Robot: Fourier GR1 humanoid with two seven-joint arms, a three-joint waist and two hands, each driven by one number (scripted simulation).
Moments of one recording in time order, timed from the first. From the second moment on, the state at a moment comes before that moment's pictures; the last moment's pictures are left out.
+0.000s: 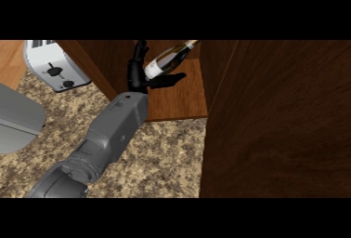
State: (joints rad) left arm -1.13 0.00 0.04 -0.08 0.42 0.49 -0.78; right arm -0.10 -0.01 0.07 -2.43 -0.14 0.18 0.60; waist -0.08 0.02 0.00
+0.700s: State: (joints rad) left arm -1.10 0.00 0.05 -0.10 0.42 0.43 -0.84; right arm -0.09 -0.01 0.09 -2.43 -0.14 0.18 0.59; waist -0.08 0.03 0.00
